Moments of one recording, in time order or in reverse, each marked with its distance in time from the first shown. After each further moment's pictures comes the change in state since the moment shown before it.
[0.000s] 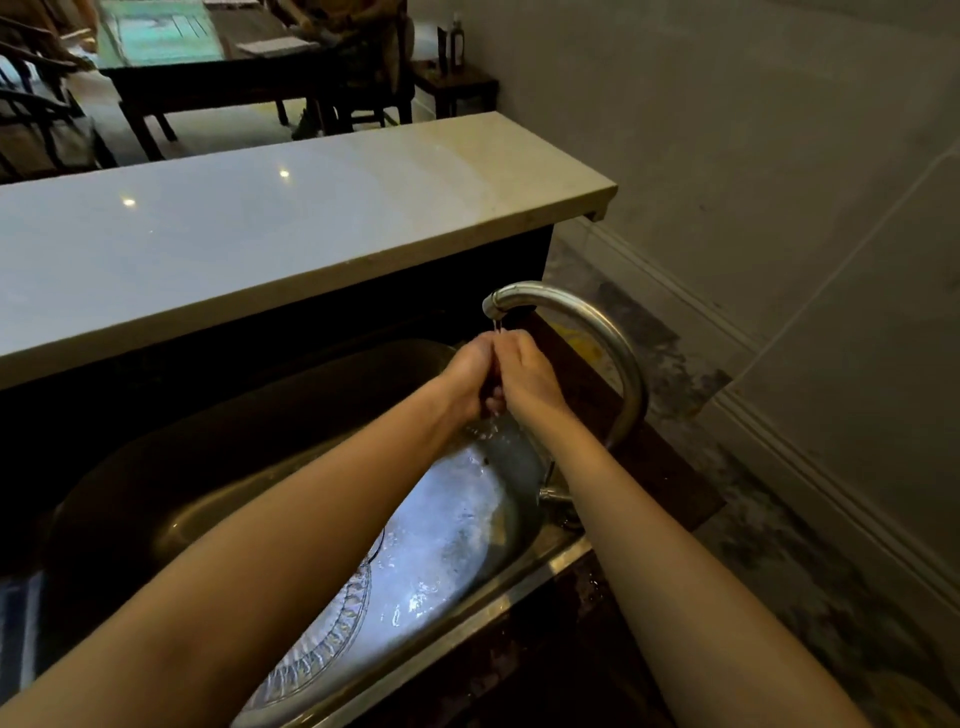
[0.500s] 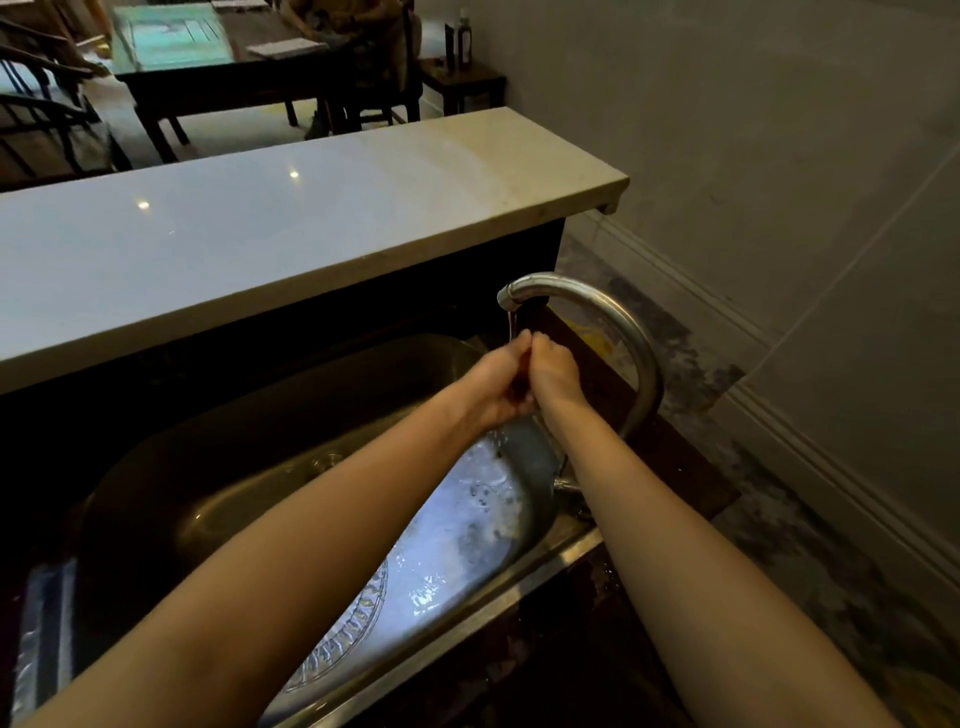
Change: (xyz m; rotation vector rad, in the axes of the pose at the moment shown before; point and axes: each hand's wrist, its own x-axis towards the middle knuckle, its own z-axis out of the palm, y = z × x) left_hand -0.011 -0.008 0.014 -0.060 -0.055 -0.098; right_hand 0.011 -0.002 -0.009 0.010 0.157 0.237
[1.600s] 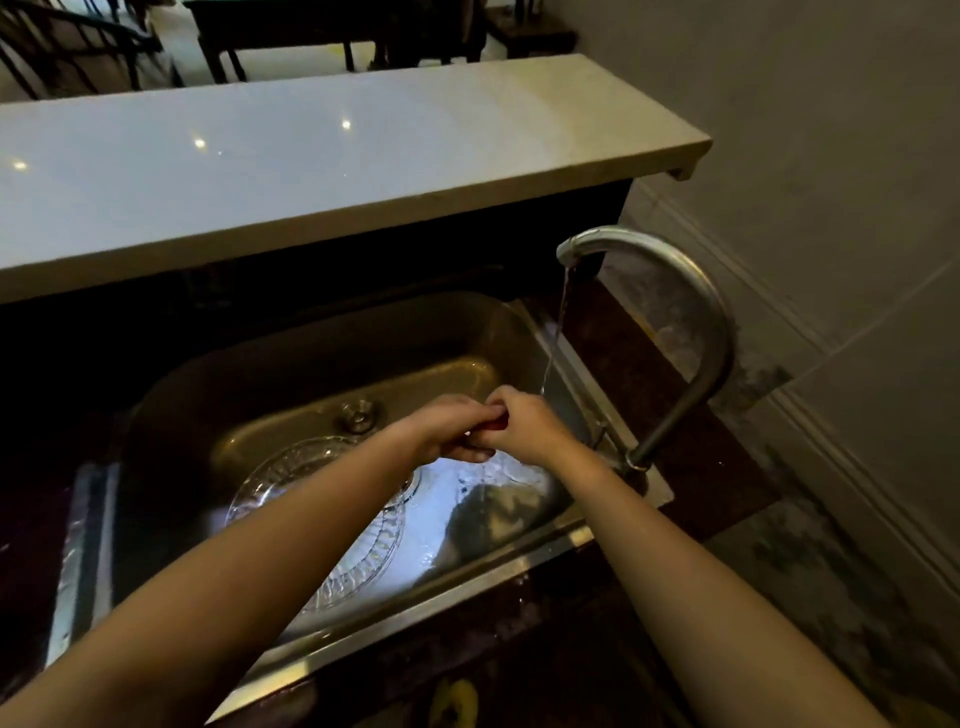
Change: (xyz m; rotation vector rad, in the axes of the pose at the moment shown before) left_hand -0.002 -0.050 -0.091 0.439 0.025 -0.081; right_hand -0.029 0.065 0.020 -0.649 -0.423 -0.351
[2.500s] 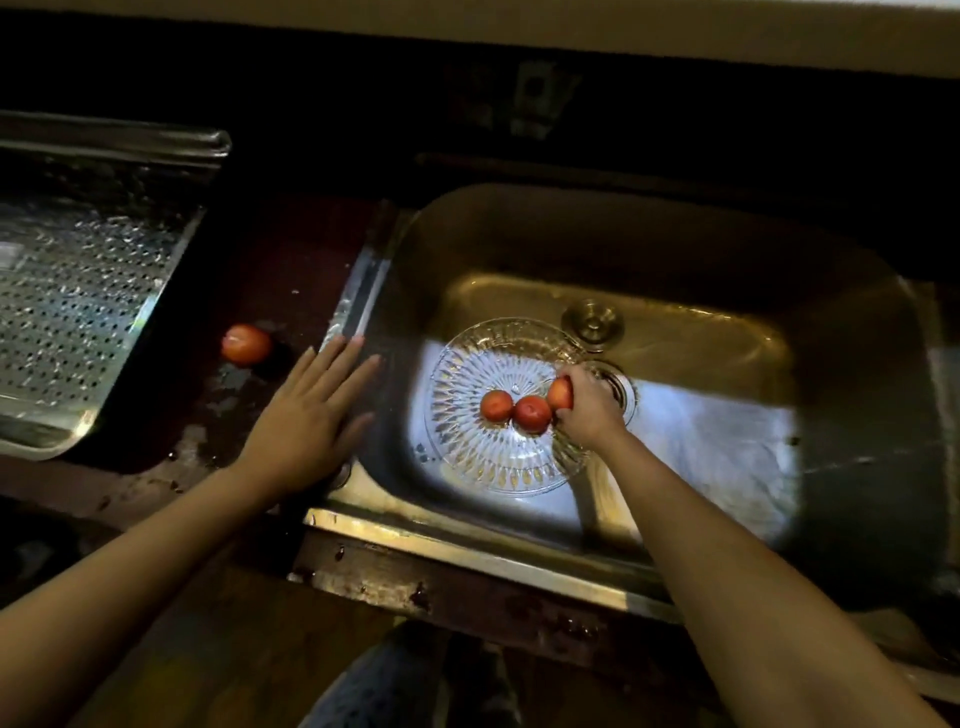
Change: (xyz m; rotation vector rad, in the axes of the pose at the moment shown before) left_hand -0.212 -0.243 -0.181 1.259 0.807 -0.042; right_hand 0.077 -0.028 0.232 -0.259 -0.357 -0.152
